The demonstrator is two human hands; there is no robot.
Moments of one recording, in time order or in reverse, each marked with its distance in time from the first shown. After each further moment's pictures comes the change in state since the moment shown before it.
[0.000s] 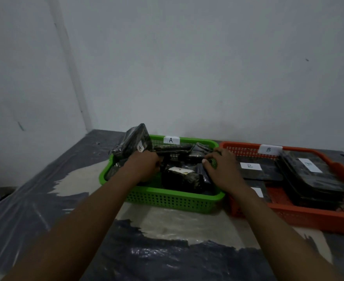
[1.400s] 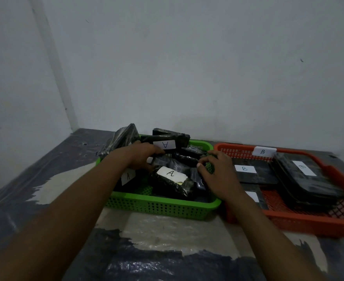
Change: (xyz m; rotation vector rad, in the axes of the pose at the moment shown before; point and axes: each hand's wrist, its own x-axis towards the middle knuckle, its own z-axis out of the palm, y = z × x) left_hand 0.060 -0.030 -0.003 -0.084 -0.101 0.302; right_hand -0.006 0.000 -0.002 0.060 0.063 -0.018
